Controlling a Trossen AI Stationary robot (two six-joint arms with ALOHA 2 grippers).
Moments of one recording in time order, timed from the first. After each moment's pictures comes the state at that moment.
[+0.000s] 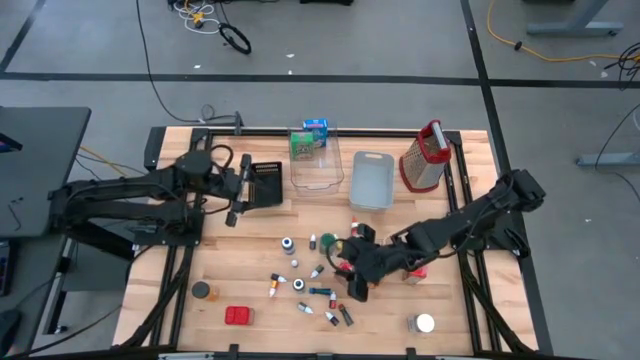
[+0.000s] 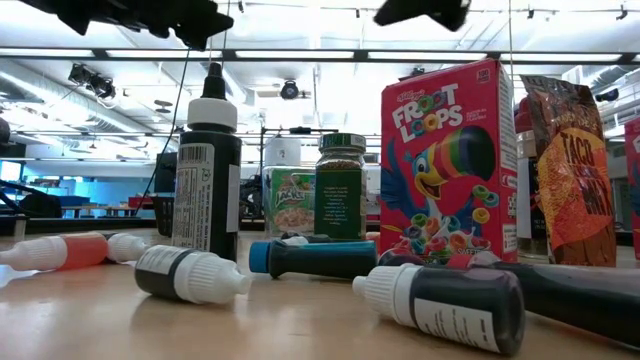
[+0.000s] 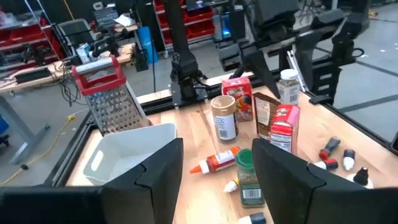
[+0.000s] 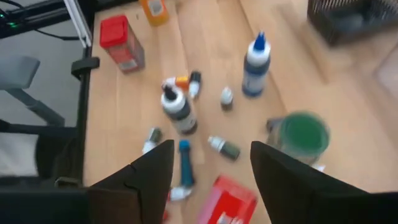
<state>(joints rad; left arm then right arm) 0.21 0.76 0.59 0.01 0.32 0.26 0.47 1.63 1.33 -0.53 0.32 0.60</state>
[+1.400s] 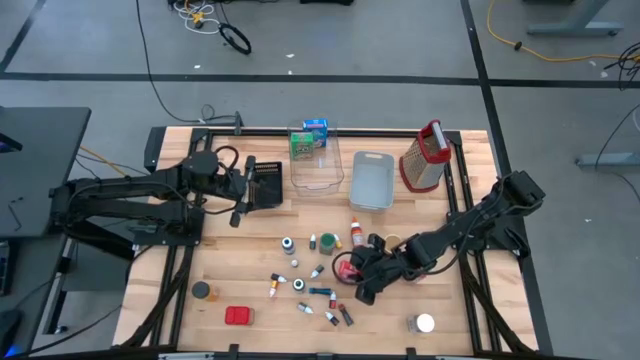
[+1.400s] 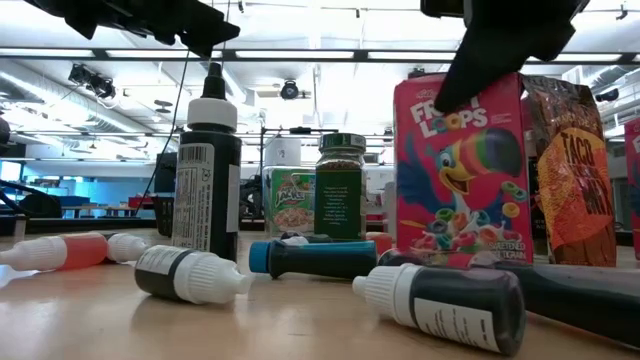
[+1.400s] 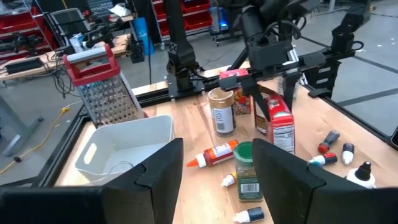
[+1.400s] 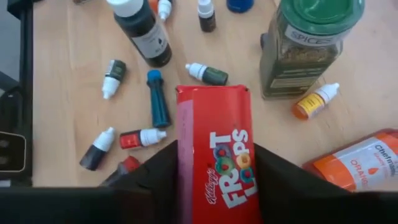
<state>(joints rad) 0.21 0.80 0.59 0.02 0.33 0.26 0.50 1.64 1.07 -0.38 0.32 0.72</state>
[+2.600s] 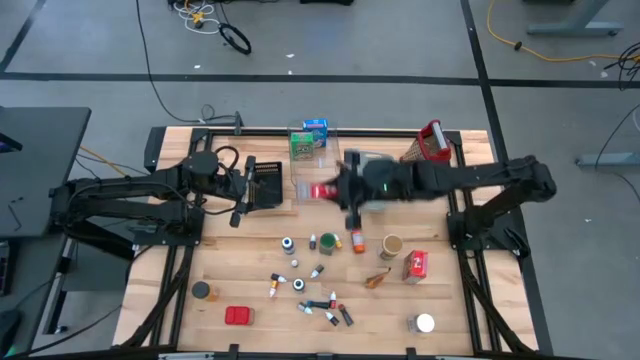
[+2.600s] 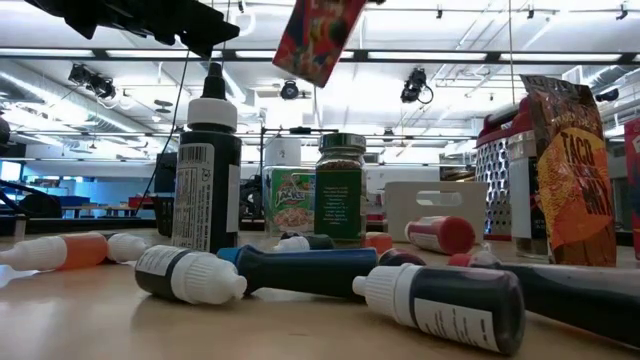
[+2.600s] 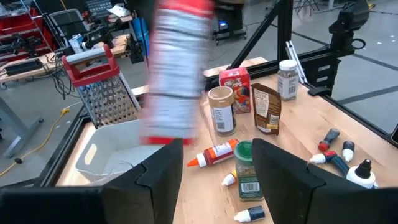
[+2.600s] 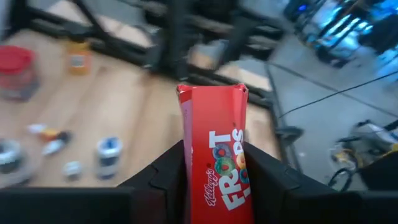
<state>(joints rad) 0.21 0.80 0.59 0.02 0.33 0.27 0.05 1.48 1.37 -0.33 0.18 -0.35</state>
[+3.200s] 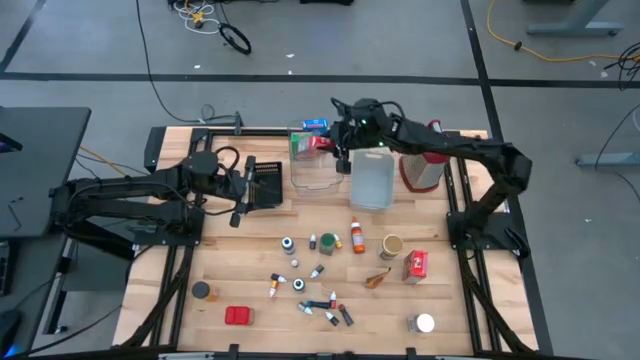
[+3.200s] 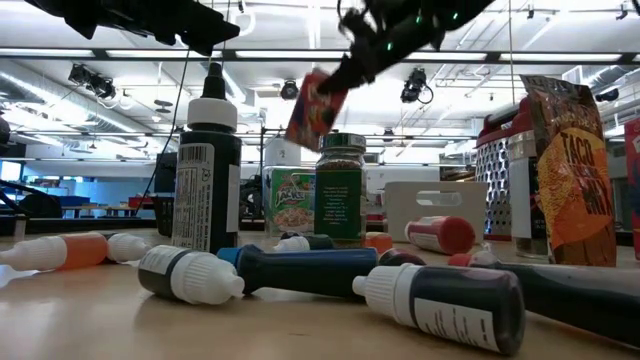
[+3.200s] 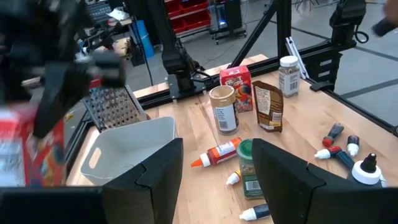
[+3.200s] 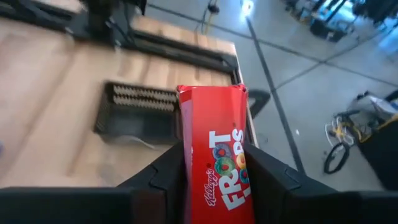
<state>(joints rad) 0.21 0.80 0.59 0.02 0.33 0.31 -0.43 1.67 1.38 -0.21 -0.20 -0.48</state>
